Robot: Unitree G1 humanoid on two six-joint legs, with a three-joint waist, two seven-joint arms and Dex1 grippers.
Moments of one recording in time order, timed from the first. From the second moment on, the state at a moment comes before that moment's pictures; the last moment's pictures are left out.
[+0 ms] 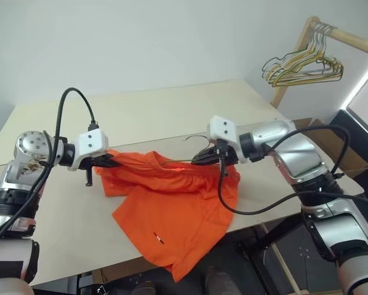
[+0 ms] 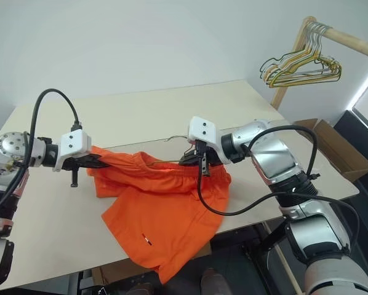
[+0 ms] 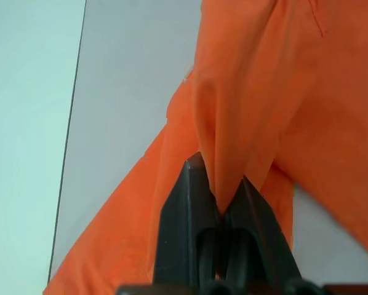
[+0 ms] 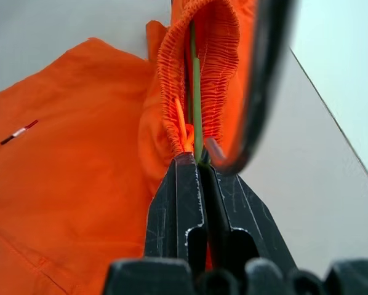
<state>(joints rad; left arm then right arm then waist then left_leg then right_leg) -0.62 0.90 -0.08 0.40 -0.10 -0.01 -1.38 -0.89 -0.60 0.37 0.03 0.24 0.60 1.24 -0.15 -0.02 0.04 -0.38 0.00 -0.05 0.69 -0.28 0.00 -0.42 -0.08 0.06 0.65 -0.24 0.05</state>
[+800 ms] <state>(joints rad) -0.63 0.89 -0.08 0.37 -0.12 0.03 -1.33 -0.81 -0.58 0.39 -0.02 0.16 0.63 1.12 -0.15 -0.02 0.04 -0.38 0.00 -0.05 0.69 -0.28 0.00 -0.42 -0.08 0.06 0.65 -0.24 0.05</state>
